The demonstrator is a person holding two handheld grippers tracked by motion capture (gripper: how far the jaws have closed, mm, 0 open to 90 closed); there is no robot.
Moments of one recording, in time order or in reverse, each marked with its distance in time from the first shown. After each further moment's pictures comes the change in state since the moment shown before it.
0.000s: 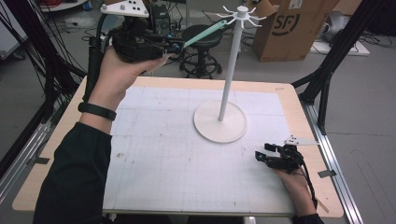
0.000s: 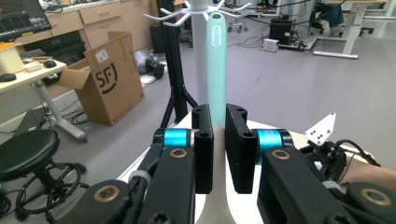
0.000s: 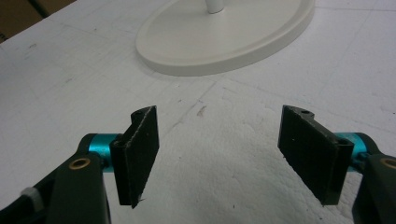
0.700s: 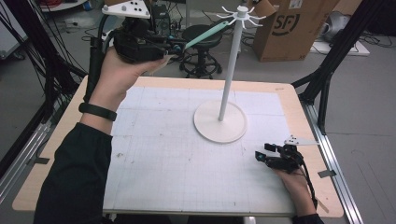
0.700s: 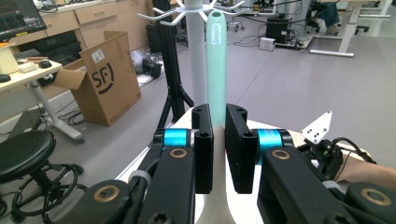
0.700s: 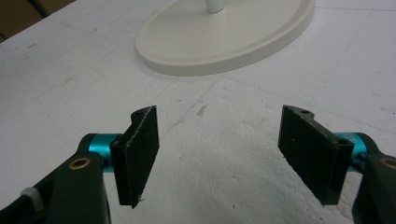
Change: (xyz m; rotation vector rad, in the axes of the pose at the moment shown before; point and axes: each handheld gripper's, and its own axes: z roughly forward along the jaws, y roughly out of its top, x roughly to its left) left arm -0.002 0.000 0.002 -0.001 -0.014 0.003; right arm 0.000 0.000 0.000 -0.004 -0.002 -0.005
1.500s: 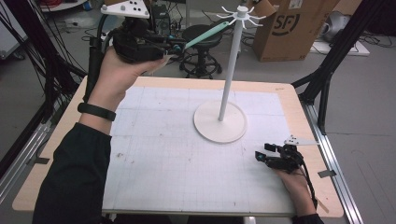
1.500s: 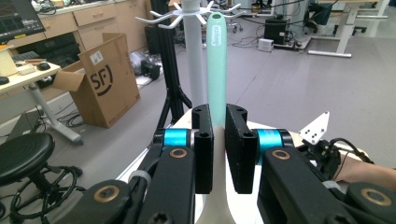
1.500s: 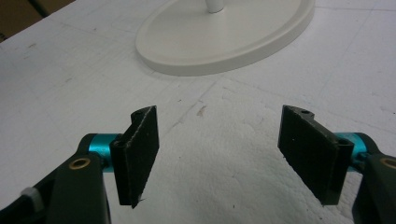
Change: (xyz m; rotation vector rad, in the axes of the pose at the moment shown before) left arm -0.001 0.001 -0.001 0.002 -0.007 0.006; right arm 0.000 0.000 0.000 0.002 0.001 0.005
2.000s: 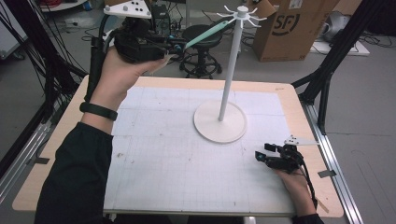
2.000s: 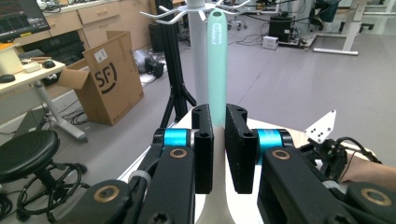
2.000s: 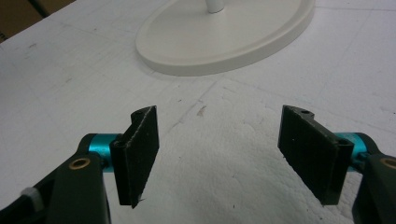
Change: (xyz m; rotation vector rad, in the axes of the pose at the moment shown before) left arm 0.002 0.000 0.002 0.002 0.020 0.003; right arm 0.000 0.000 0.000 -0.001 0.001 0.000
